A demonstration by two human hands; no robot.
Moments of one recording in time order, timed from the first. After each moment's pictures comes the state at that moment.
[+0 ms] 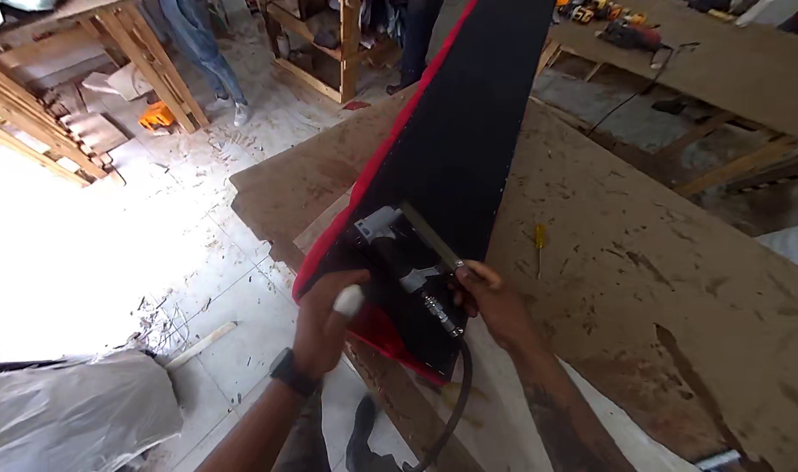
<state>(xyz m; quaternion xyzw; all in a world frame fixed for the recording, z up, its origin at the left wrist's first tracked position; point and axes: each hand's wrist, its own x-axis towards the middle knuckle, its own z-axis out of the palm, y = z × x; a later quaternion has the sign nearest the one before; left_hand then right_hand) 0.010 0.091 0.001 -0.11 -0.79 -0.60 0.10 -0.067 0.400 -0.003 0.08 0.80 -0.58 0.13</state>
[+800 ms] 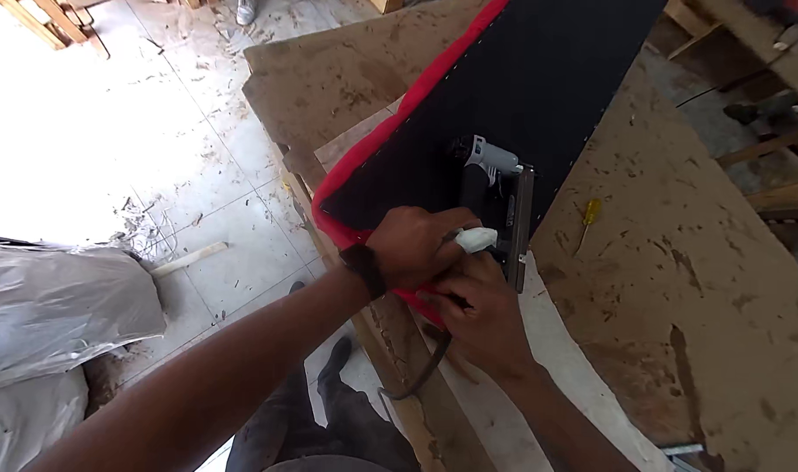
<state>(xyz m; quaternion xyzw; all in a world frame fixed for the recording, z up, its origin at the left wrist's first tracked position) -0.030 0.142 -0.019 -0.23 -0.86 -0.45 0.08 0.023 0.335 -0.010 -0.29 0.91 -0.29 -0.02</state>
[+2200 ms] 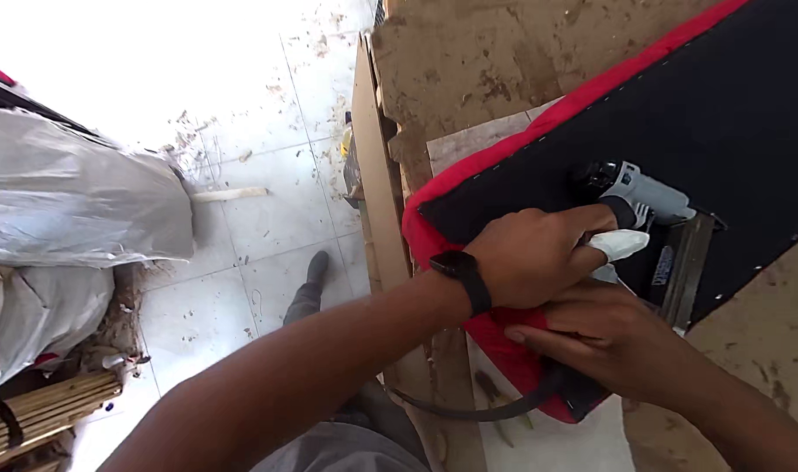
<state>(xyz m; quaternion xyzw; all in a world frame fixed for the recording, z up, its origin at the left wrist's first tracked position) -0.067 0.082 -0.019 -0.08 -0.79 -0.61 0.01 -0.097 0.272 0.020 -0.59 0.76 -0.19 0.19</state>
